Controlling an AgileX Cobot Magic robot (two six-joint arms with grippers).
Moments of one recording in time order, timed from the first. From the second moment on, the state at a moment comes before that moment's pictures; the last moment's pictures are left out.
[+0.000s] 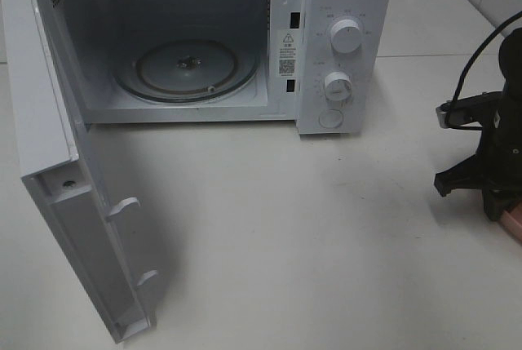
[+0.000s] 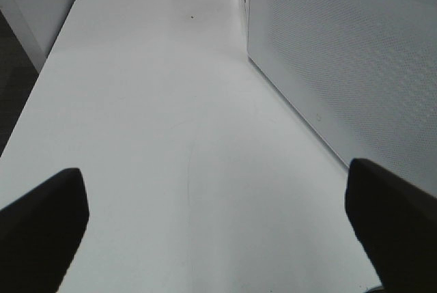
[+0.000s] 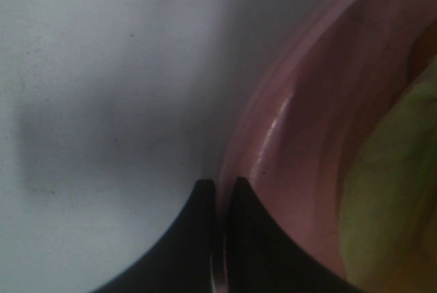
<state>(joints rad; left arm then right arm) -0.02 0.00 -0.50 0.01 1.04 0.02 0.08 1.88 -0.96 -0.28 0.69 0.18</state>
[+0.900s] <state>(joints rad) -0.02 0.00 -0.50 0.01 1.04 0.02 0.21 1.80 -0.90 -0.44 0.80 0.37</state>
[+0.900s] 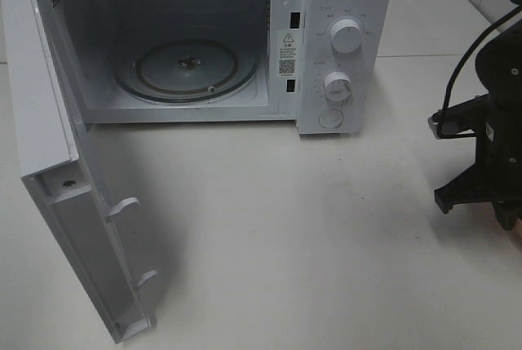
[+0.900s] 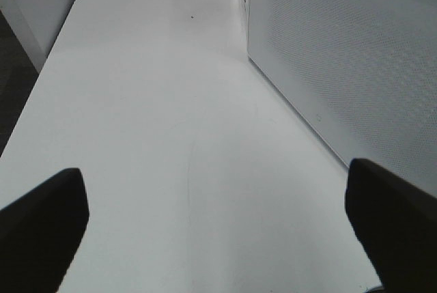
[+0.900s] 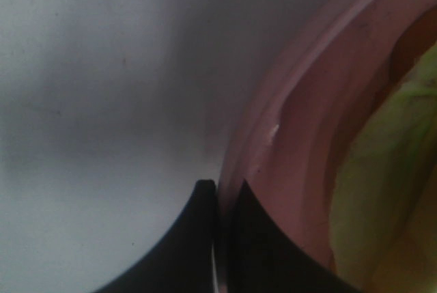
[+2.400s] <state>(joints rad) -0.02 0.00 -0.50 0.01 1.04 0.02 0.76 1.52 -0.75 -0.41 0.90 0.36</state>
